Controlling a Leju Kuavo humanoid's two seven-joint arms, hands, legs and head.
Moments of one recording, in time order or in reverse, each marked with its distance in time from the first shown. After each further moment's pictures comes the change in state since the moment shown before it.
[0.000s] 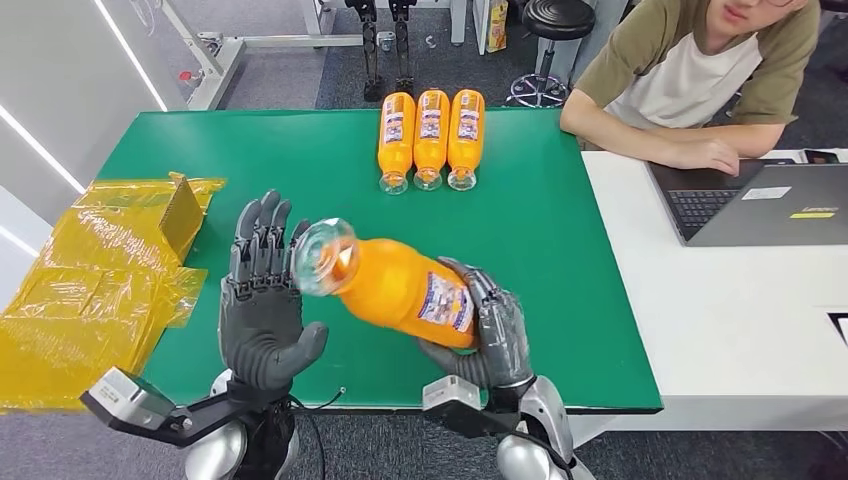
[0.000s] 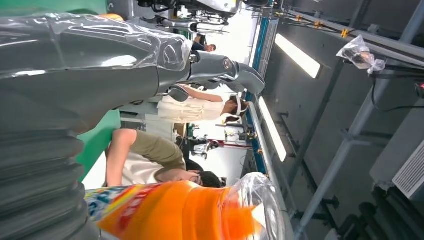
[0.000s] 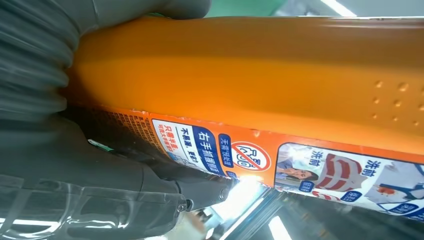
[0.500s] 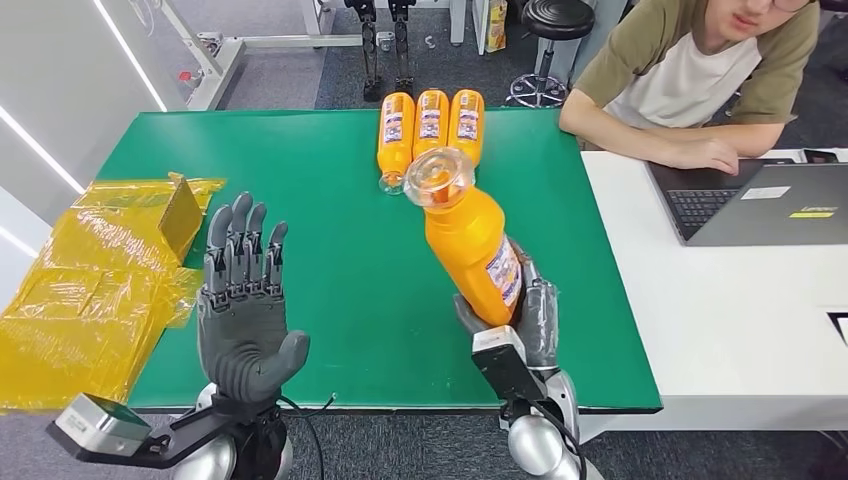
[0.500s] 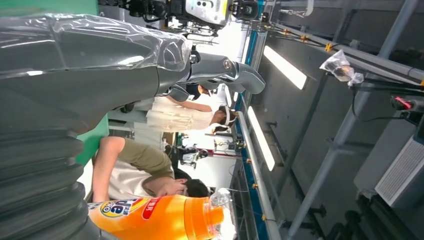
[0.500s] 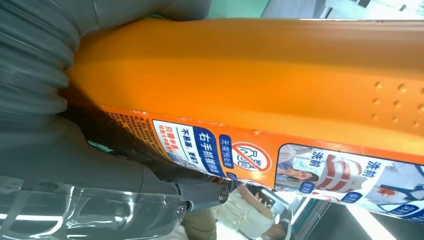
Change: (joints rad) left arm 0.049 -0.002 0.005 -0.076 -0.016 0.026 -0.018; right arm -0.005 0.032 -0.107 0.055 -0.195 -0.122 0.021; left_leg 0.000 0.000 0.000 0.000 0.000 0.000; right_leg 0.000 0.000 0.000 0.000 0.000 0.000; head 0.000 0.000
